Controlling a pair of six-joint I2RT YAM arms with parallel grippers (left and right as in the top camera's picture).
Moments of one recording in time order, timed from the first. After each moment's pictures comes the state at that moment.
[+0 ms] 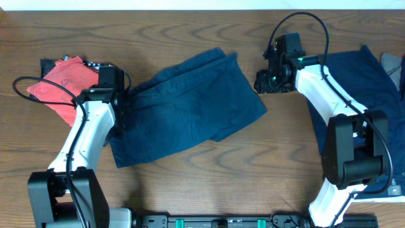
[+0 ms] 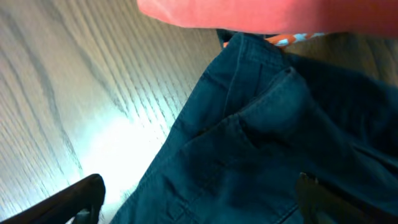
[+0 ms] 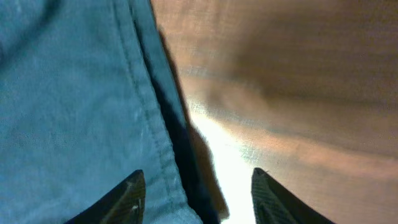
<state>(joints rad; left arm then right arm) 0.03 1.57 1.04 -0.90 -0.35 -0.98 0.18 1.95 1.40 -0.70 -0.20 0.14</state>
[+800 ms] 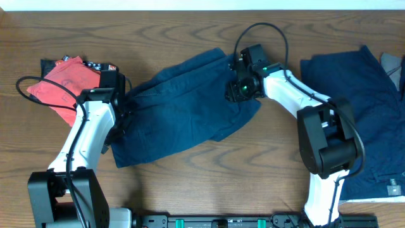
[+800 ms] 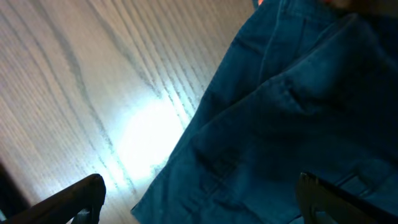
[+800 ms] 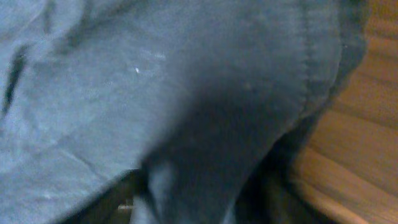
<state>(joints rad) 0.03 1.57 1.04 -1.02 -0.32 -0.96 0.36 2.10 1.41 -0.54 -0.25 0.12</state>
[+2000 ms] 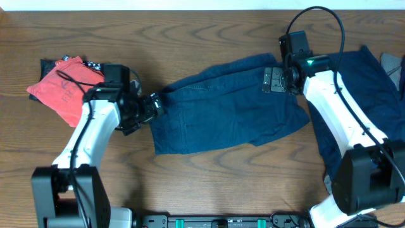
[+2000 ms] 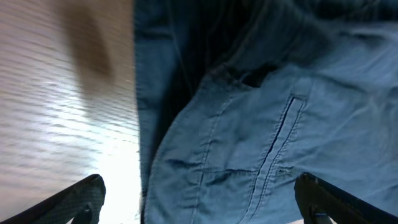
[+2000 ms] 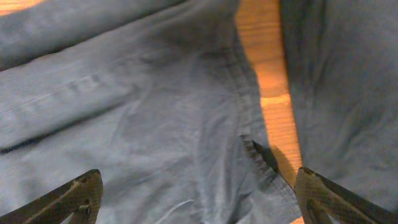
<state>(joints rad) -0.02 1.60 1.04 -0.81 0.31 -0.45 0.21 1.76 1.39 -0.84 0.13 0.30</state>
